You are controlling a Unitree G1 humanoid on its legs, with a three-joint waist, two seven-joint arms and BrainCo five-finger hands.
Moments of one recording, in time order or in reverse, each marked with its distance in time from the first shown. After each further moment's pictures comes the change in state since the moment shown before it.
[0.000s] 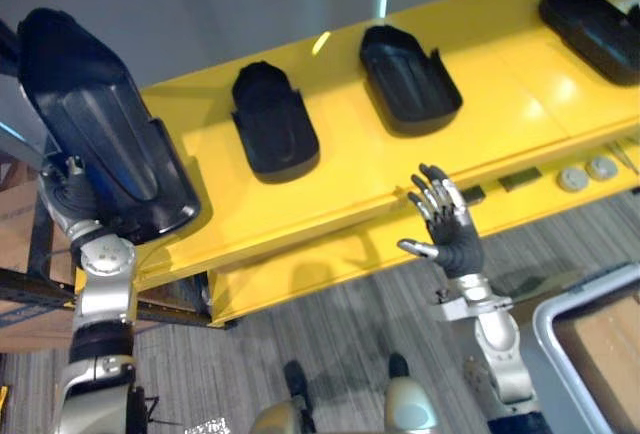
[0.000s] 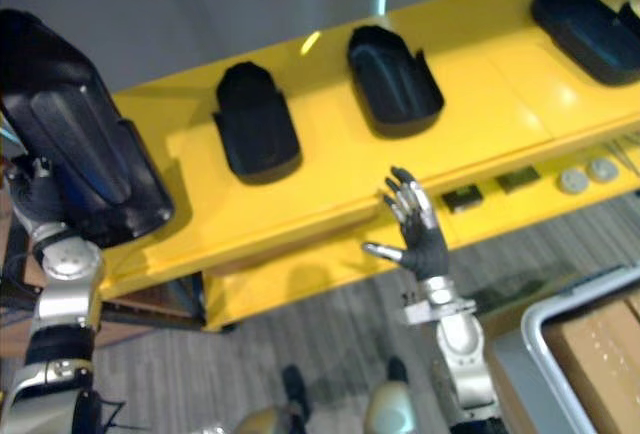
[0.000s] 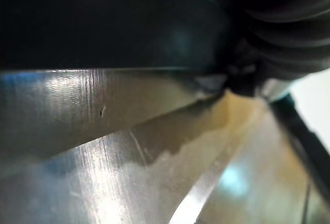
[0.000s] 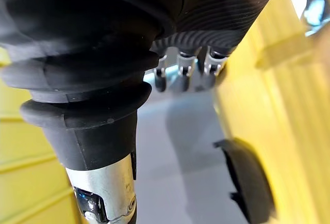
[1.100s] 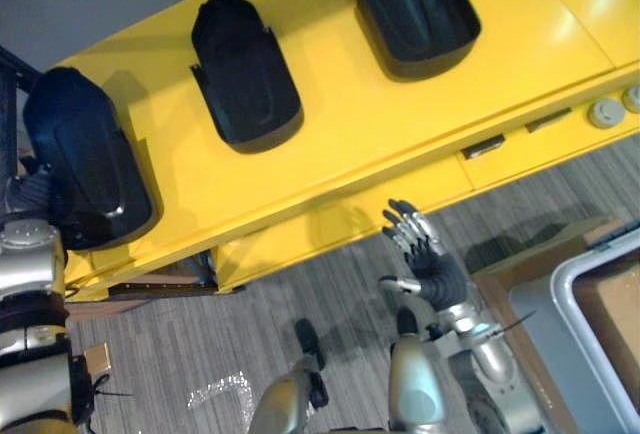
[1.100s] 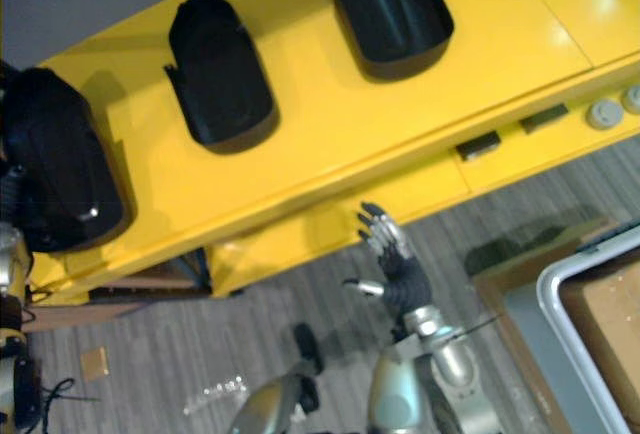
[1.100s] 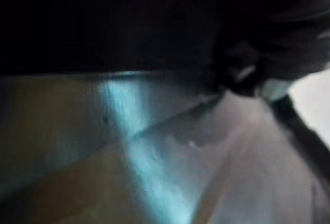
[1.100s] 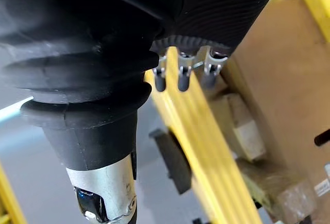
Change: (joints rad) left arm -0.071 0.271 -0.016 0.206 -0.059 0.317 -0.470; right arm 0.132 -0.073 0.089 -0.097 -0.001 0.035 -0.057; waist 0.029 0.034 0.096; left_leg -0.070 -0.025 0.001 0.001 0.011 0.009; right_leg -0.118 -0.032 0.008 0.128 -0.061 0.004
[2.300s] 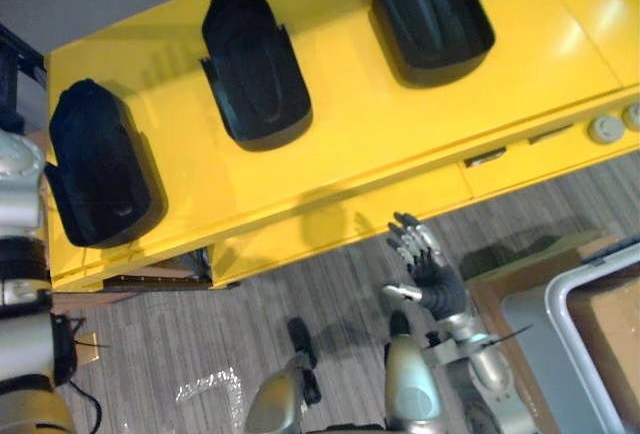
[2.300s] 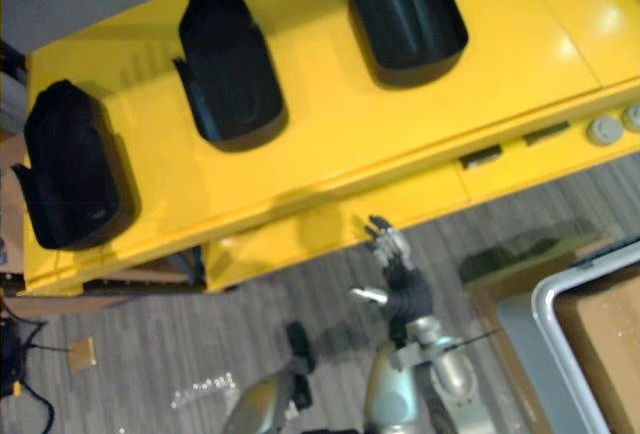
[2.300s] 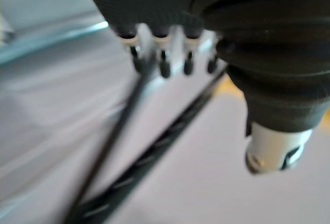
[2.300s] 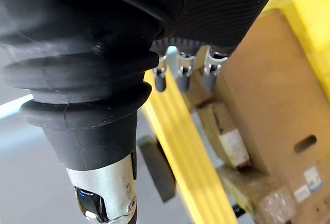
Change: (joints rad) left arm -0.263 0.133 -0.158 -0.213 0.121 -0.378 0.820; right arm 0.025 0.036 0.044 0.154 0.009 -0.090 -0.019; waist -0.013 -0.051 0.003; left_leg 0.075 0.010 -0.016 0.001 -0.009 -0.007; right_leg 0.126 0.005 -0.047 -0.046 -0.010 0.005
